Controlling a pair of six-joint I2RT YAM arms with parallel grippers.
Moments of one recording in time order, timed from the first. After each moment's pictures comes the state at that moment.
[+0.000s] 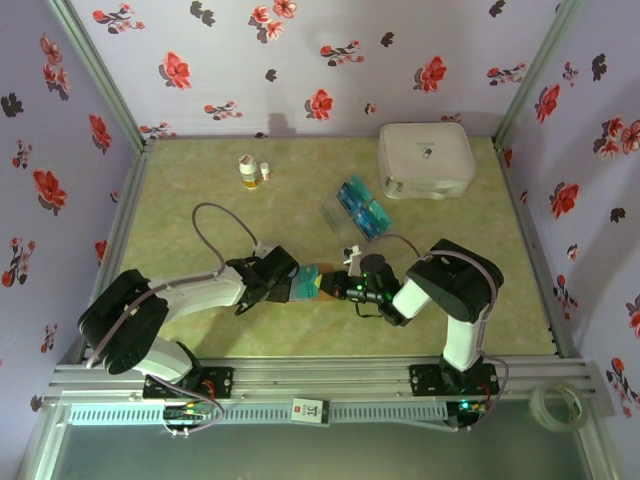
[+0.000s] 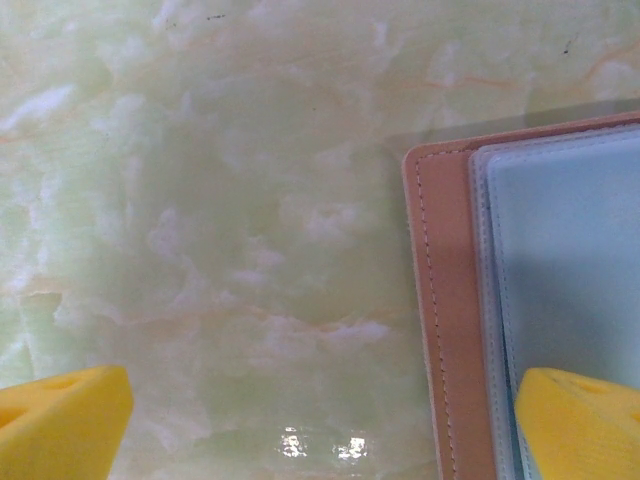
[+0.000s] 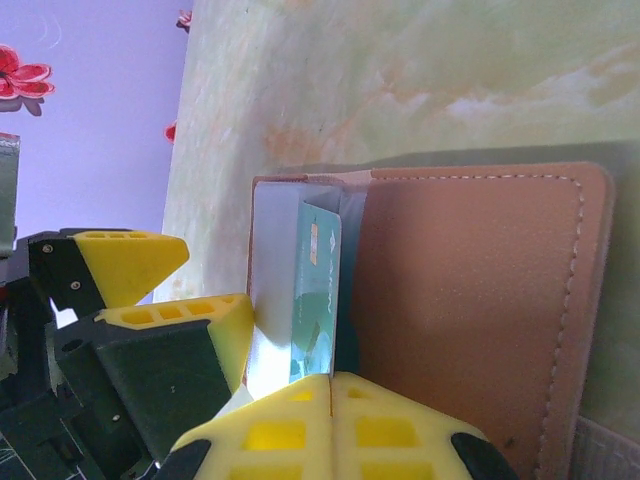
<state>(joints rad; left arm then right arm) -0.86 1.48 0.72 -0.51 -0.44 -0.62 0.77 1.86 0.39 1.05 -0.43 1.01</state>
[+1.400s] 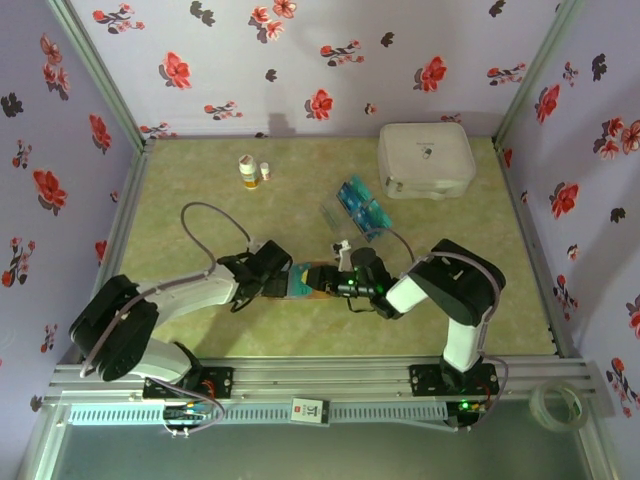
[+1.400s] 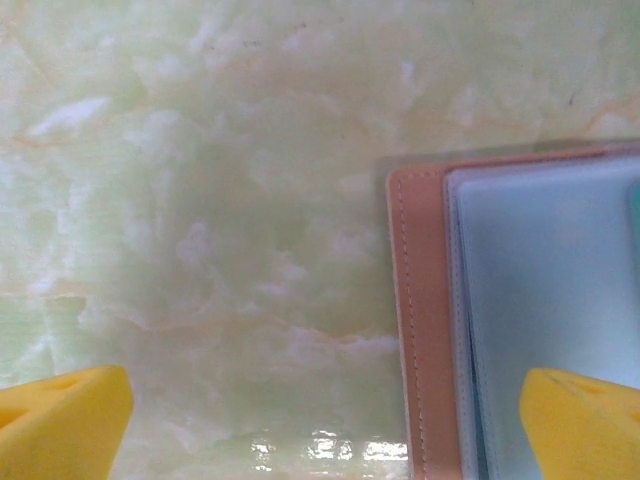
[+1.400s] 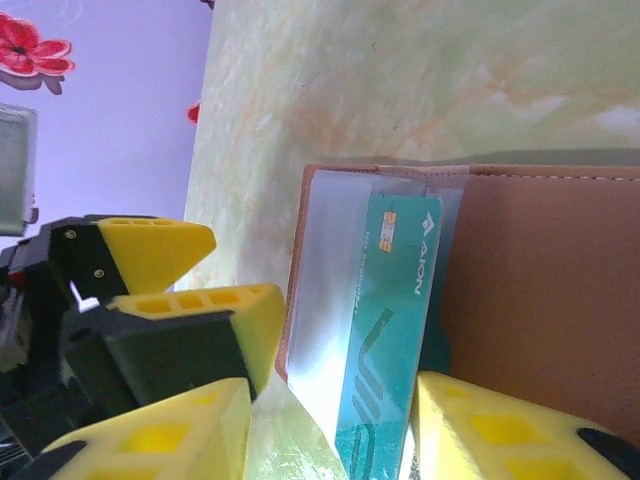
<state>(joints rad) -0.80 1.41 0.72 -0.52 -0.39 -0.62 0.79 1.83 0.49 0.91 -0.46 1.01</state>
